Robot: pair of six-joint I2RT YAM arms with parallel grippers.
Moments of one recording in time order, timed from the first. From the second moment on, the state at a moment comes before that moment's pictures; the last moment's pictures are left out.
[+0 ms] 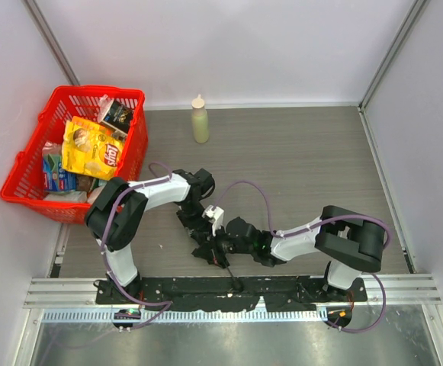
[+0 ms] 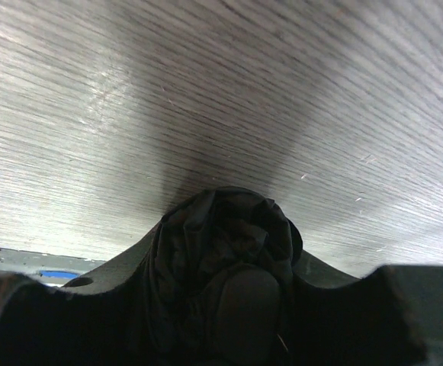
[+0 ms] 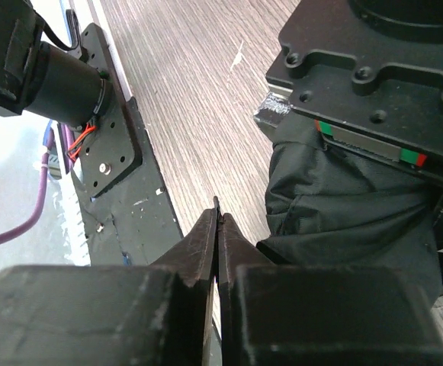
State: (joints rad) left arm -0.67 1.84 1.06 -0.87 0.19 -1.23; right arm 1.20 1.66 0.56 0.72 -0.16 0.52
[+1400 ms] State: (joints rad) left arm -0.67 1.83 1.07 -0.88 0.20 -1.24; right arm 1.20 1.65 0.56 0.70 -0.05 0.67
